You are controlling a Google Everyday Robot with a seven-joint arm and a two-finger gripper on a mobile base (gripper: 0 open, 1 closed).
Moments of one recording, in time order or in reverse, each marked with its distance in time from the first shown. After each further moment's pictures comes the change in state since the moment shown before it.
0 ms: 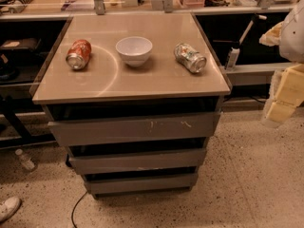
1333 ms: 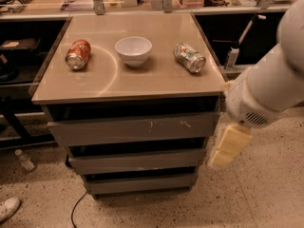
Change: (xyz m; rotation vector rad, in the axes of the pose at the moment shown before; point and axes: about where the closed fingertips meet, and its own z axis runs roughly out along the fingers) arm -0.038 0.059 0.103 -0.034 -0.089 0.048
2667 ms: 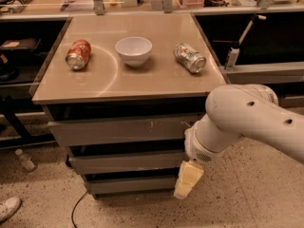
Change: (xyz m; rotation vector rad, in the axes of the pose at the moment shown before) arm -0.004 0.051 0.169 -0.202 -0.020 0.016
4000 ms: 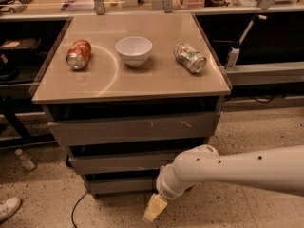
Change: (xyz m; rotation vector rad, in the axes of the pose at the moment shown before) arm -0.008 0.028 0.215 -0.068 -0.124 0.102
